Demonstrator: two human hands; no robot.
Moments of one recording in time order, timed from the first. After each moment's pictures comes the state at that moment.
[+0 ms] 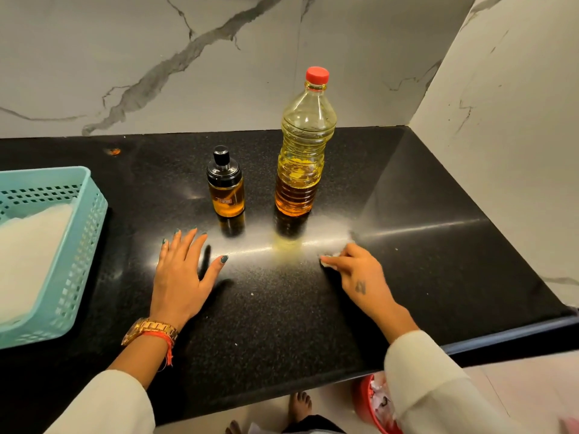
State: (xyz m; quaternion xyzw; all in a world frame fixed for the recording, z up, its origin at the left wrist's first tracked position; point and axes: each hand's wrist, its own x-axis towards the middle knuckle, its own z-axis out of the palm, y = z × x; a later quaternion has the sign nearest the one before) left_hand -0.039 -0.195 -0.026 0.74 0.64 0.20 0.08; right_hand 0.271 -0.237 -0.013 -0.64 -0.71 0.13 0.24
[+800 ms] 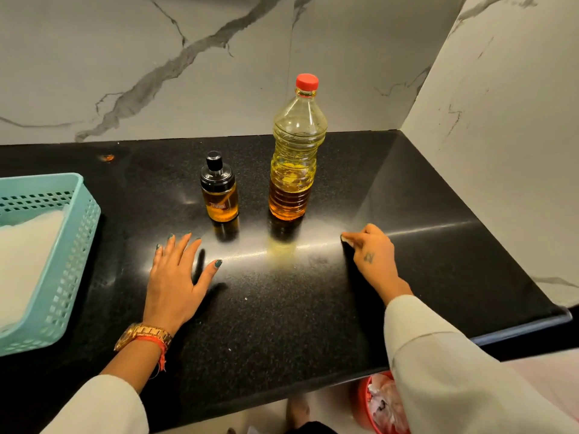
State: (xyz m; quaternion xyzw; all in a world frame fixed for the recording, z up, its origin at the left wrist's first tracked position) left_hand -0.037 -0.193 -0.025 0.74 0.64 0.19 0.08; right_hand 0.306 -0.197 -0.006 -0.74 -0.63 0.07 0.24
